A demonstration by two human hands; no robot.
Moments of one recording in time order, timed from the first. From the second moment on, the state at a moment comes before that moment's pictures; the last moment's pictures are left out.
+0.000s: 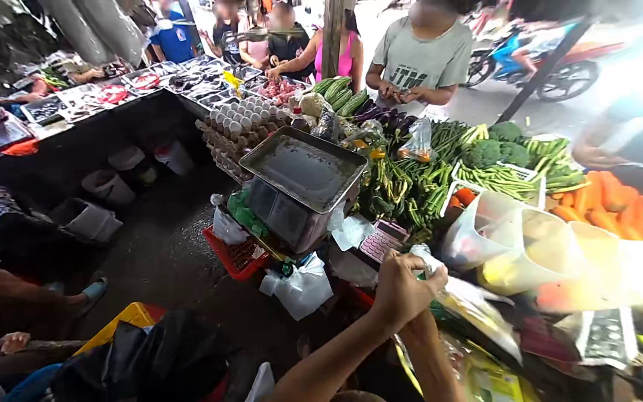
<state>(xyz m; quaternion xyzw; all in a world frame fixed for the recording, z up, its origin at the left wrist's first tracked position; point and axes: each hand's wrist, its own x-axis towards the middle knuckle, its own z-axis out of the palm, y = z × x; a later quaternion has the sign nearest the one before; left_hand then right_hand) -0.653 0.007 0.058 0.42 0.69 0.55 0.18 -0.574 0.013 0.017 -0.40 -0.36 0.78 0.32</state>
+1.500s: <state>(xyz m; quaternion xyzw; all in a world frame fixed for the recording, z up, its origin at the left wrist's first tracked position) -0.864 -0.016 0.094 0.37 0.34 0.76 0.42 -0.694 0.029 0.019 -0.26 -0.79 0.40 0.38</state>
